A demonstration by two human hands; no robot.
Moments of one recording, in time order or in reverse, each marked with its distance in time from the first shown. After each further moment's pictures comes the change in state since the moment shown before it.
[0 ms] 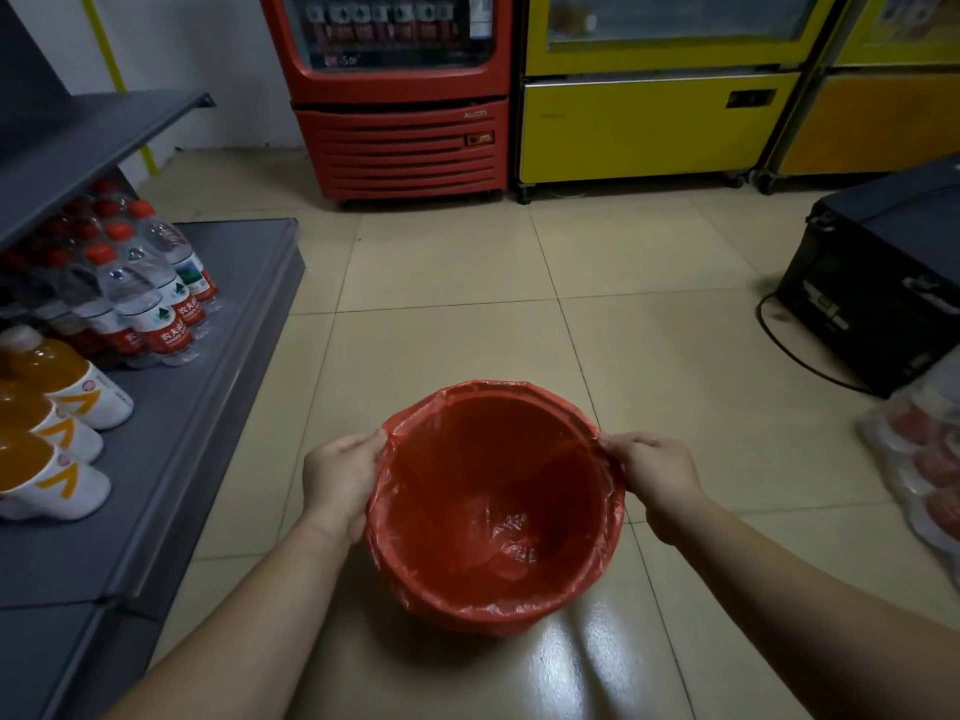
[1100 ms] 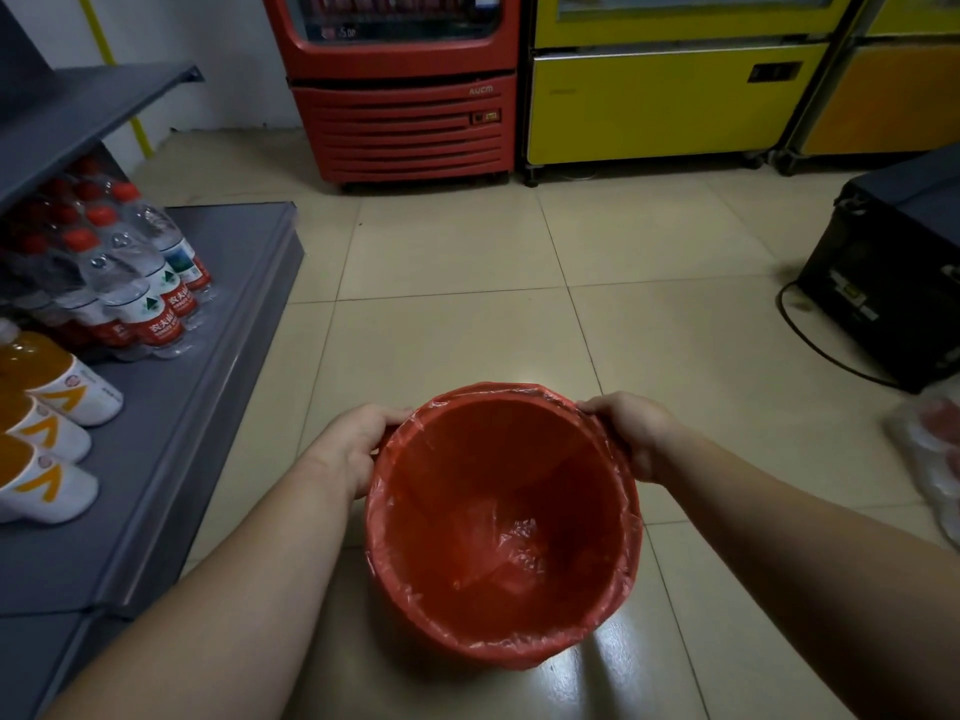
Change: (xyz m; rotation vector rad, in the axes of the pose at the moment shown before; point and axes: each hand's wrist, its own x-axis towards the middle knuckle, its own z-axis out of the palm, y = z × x) left_hand 0.049 0.037 0.030 -0.002 -0.312 -0.474; right_hand 0.046 -0.038 0.040 -0.027 -0.324 0.346
